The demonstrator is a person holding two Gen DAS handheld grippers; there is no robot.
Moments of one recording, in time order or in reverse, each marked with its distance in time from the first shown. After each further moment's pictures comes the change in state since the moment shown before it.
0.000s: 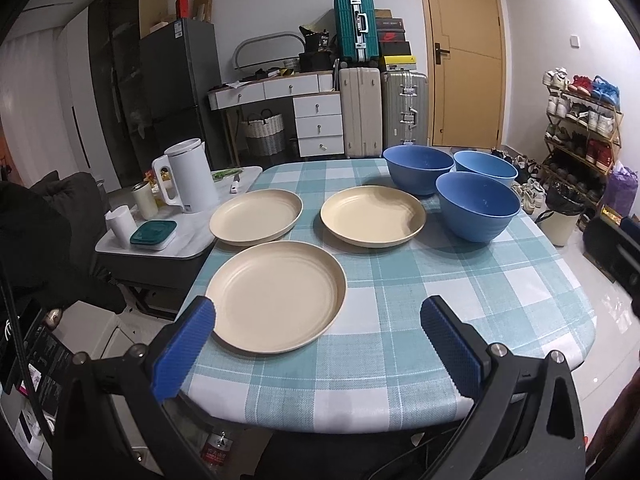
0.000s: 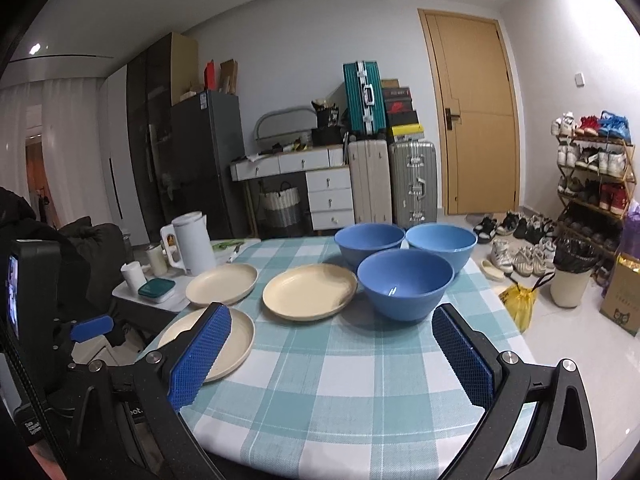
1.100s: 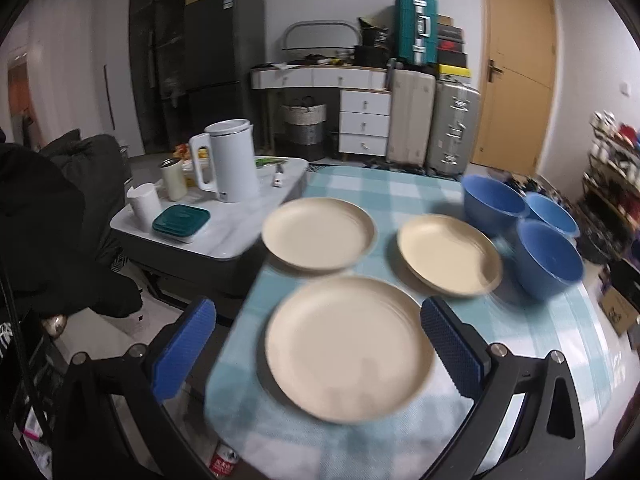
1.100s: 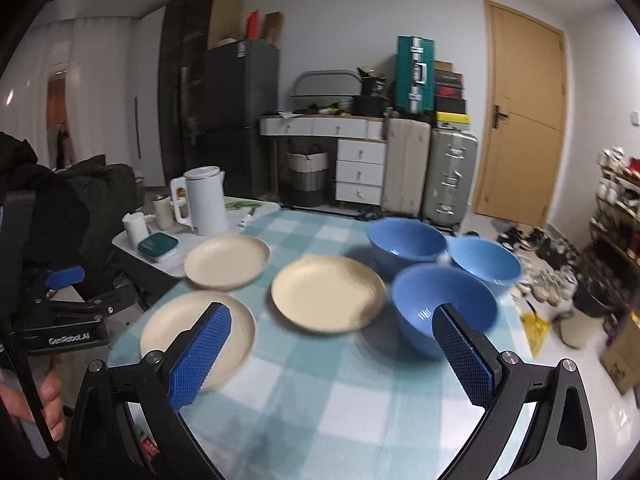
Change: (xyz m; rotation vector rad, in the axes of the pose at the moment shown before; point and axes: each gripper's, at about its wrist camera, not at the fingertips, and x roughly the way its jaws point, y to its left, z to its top) left arm 0.064 0.114 0.060 -0.132 -0.015 0.087; right arm 0.118 0.046 0.063 -0.191 0.138 0.092
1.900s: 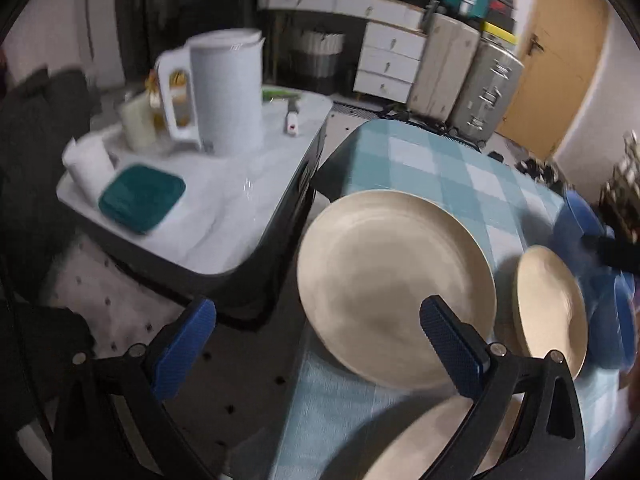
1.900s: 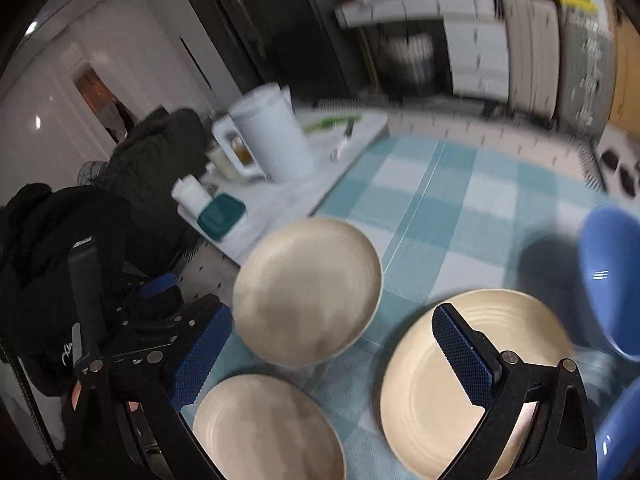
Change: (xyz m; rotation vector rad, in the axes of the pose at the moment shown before) left arm 0.244 0.085 0.064 -0.143 0.315 -0.088; right arm 0.353 0.051 0.122 0.111 0.531 0.425
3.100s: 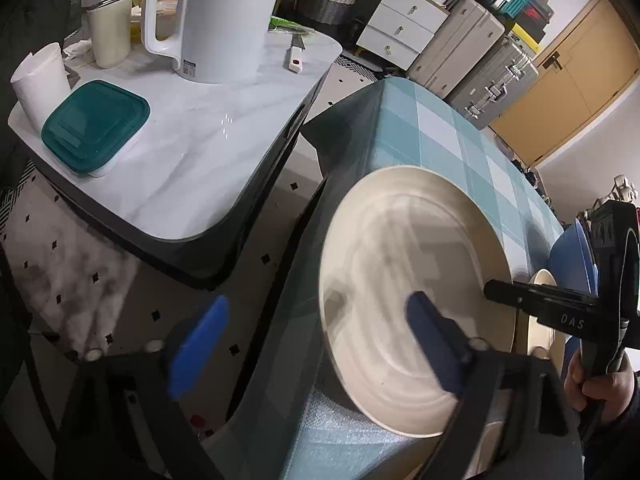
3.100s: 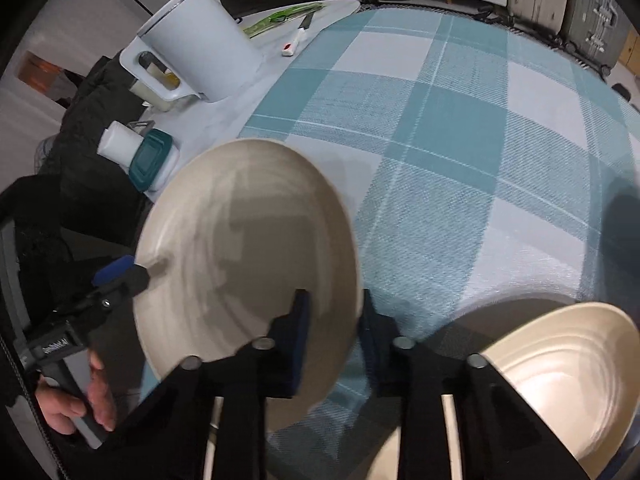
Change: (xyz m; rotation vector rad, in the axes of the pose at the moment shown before) left arm 0.068 0.036 0.016 -0.130 0.193 -0.154; right arm 0.131 -0.037 0.004 0.072 0.273 -0.089
